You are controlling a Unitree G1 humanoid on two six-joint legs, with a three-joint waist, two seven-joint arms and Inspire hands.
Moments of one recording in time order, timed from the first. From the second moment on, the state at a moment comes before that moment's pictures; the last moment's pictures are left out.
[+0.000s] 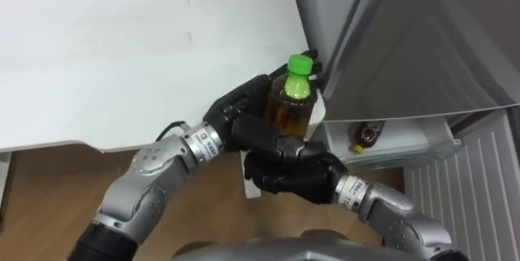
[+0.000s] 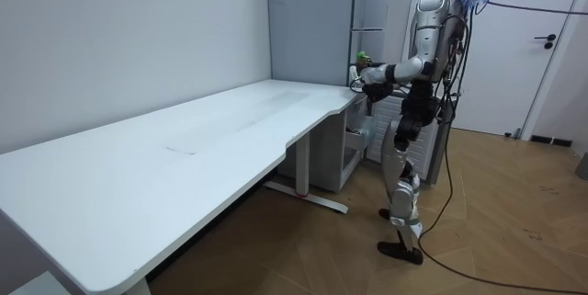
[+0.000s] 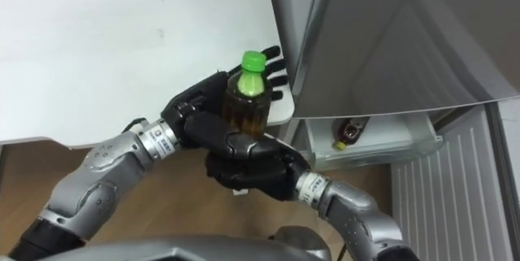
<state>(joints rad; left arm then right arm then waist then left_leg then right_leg) 0.08 0.32 -0.37 -0.03 -0.60 0.09 -0.55 0.16 -0.34 0.44 0.36 0.73 0.04 0.74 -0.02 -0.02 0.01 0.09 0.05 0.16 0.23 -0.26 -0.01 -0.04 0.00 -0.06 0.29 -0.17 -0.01</state>
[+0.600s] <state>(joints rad) 0.08 0.31 -0.24 -0.37 -0.67 -0.05 -0.52 0.27 -0.38 0.41 0.38 0.74 0.04 0.72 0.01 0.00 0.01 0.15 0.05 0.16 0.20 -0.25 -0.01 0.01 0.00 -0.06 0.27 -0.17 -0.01</state>
